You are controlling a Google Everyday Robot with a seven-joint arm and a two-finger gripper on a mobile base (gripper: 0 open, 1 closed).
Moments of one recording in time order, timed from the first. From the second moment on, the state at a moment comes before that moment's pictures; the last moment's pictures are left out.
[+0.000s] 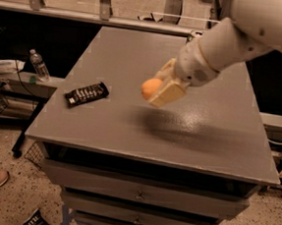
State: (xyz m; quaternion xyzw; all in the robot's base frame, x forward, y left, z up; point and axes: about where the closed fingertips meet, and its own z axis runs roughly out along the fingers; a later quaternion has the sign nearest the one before) arm 0.540 -0.043 0.895 -0.66 0.68 0.17 0.28
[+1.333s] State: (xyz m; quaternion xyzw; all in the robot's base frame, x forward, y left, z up) arm 0.569 0.093 0.860 -0.73 0.61 0.20 0.23
